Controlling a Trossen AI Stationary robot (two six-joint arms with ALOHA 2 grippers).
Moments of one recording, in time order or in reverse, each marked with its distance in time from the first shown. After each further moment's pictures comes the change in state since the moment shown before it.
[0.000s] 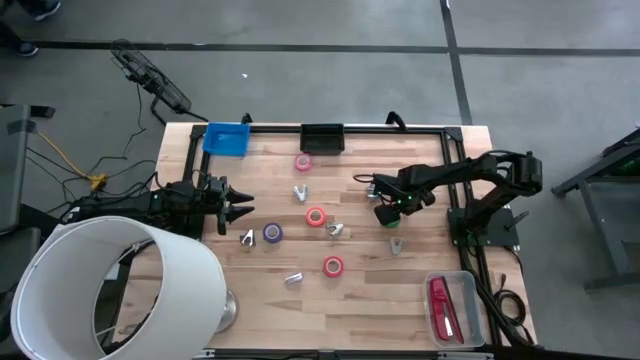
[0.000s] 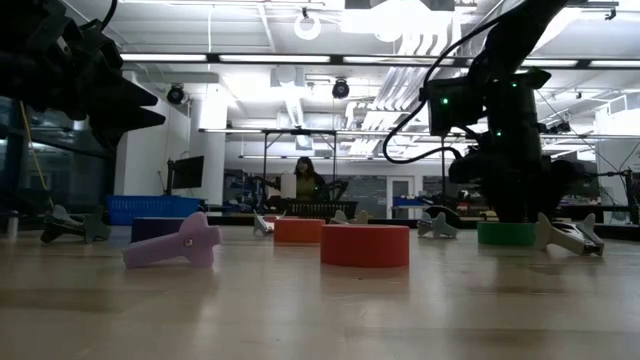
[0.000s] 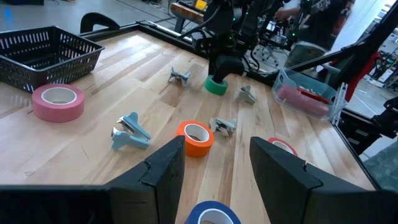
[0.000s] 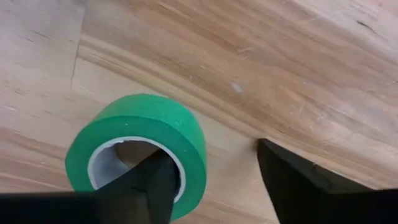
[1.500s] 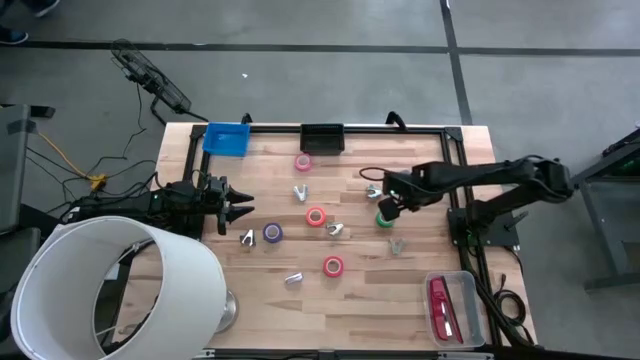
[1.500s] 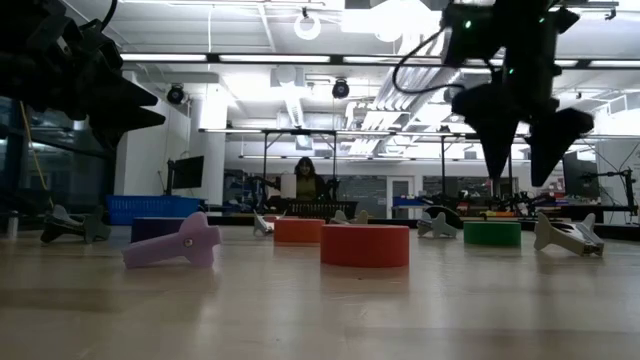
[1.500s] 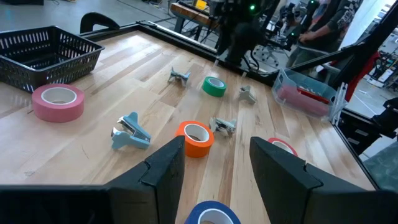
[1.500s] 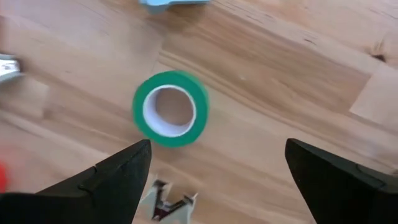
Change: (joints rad) left arm 0.000 0.000 0.000 0.000 0.000 0.000; right arm 0.094 -0.246 0.091 -0.152 0.074 0.122
